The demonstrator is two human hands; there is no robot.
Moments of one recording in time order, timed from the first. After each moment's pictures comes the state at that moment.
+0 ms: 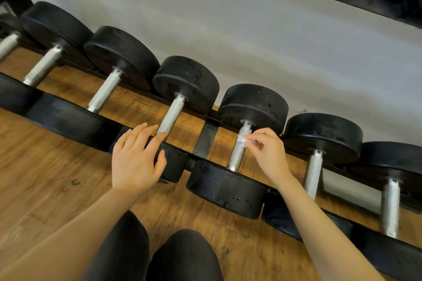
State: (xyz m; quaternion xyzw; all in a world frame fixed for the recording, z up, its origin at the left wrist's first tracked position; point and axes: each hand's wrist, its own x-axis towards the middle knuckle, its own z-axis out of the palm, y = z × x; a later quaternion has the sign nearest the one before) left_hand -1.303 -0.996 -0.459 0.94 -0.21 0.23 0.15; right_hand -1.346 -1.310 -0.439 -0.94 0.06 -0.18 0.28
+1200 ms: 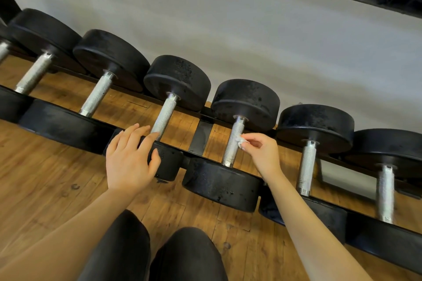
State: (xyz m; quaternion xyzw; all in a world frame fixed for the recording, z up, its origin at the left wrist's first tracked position) left_hand -1.304 -0.998 -0.459 0.94 -0.20 0.24 0.16; right_hand -1.356 -1.306 -0.454 -0.84 0.16 -0.17 0.49
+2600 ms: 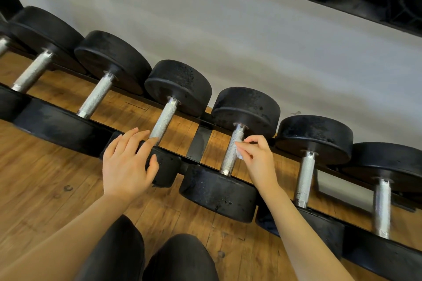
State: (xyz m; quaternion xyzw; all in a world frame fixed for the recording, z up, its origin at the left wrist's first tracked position) left_hand -1.302 -0.998 -0.461 0.94 -0.20 0.24 0.15; right_hand -1.353 -1.305 -0.461 -0.93 0.04 -0.25 0.26
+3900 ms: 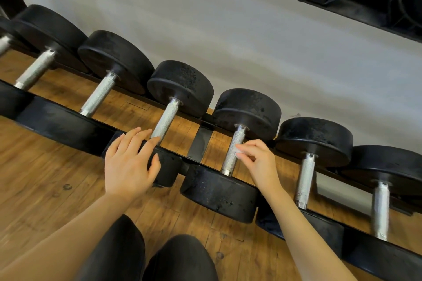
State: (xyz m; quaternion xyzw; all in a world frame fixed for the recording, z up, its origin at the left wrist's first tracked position) left_hand -1.304 -0.998 -0.458 0.94 -0.20 0.23 0.16; right_hand -1.360 -1.305 -0.454 -0.92 0.03 -0.20 0.33
